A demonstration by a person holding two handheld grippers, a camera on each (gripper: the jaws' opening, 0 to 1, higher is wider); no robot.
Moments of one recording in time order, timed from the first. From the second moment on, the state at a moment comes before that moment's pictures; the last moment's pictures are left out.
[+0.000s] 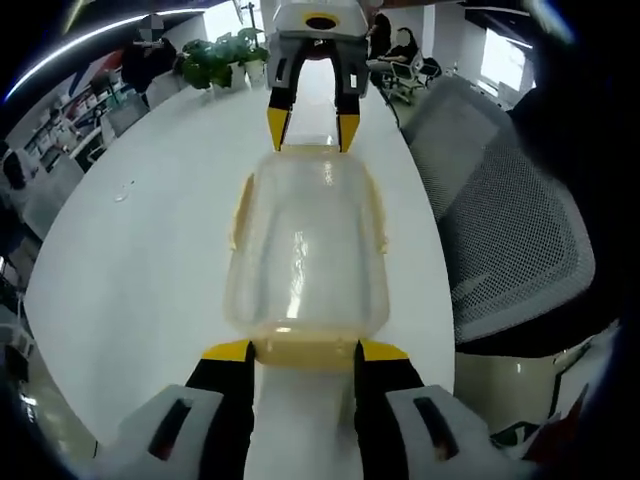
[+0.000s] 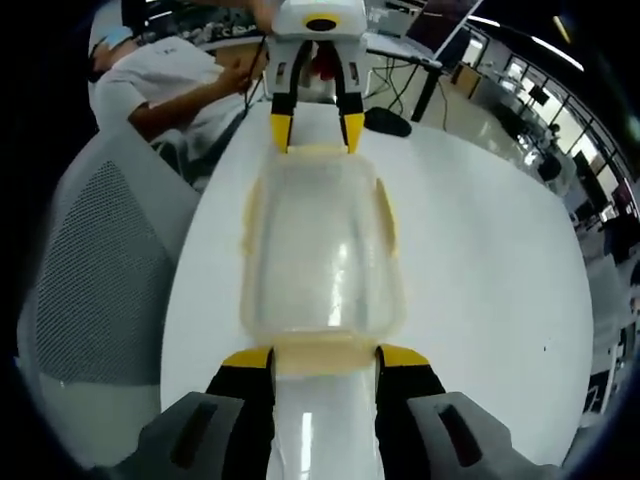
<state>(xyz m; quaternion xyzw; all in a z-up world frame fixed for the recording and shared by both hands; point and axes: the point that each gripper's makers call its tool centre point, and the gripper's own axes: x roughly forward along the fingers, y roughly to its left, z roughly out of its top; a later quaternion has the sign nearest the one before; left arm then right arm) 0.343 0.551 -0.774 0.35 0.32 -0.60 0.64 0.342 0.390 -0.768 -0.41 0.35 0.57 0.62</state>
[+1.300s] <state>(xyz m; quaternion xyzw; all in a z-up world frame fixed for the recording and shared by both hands) 0.333 0.507 -0.766 0.33 0.33 -0.58 0.67 0.344 0.346 -0.761 -0.43 0.34 0.59 0.60</state>
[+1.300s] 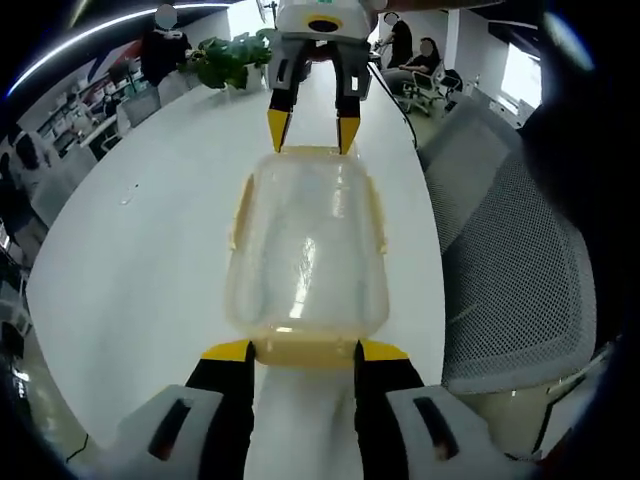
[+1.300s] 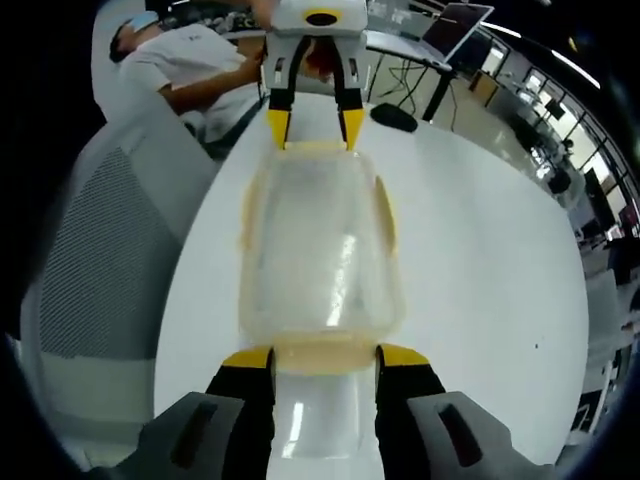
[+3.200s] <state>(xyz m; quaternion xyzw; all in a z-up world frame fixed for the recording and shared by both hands) 0.338 0.417 -0.773 0.32 0.34 -0.58 0.66 0.349 0.256 -0.770 -0.43 0.35 0.58 0.59</state>
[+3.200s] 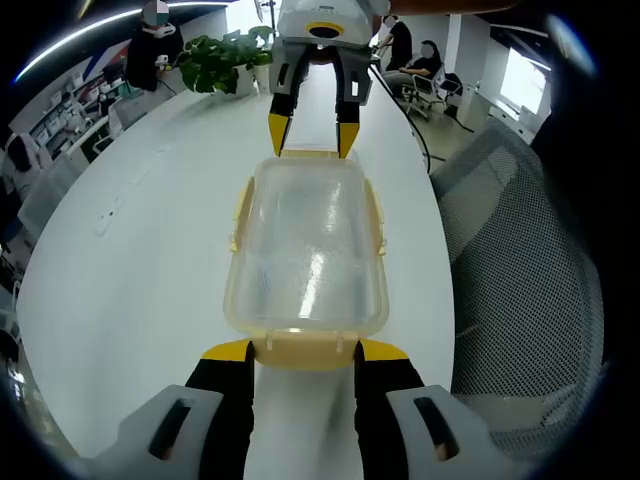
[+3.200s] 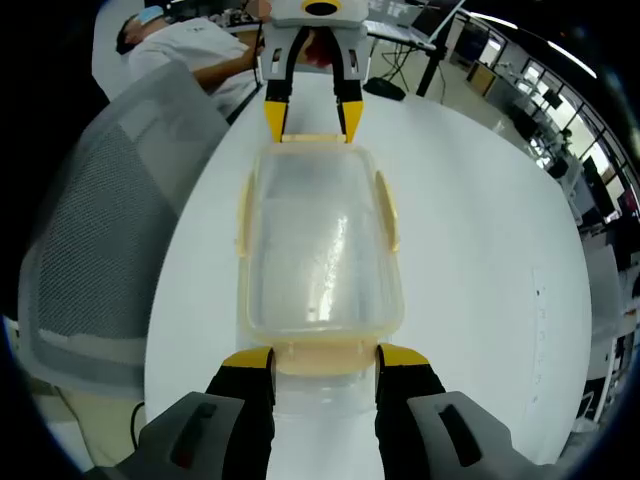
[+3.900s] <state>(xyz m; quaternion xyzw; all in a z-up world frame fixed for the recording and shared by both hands) 0.337 0.386 -0.772 0.33 0.34 -0.58 0.66 0.350 0.225 -0.773 -0.43 0.35 0.58 0.59</state>
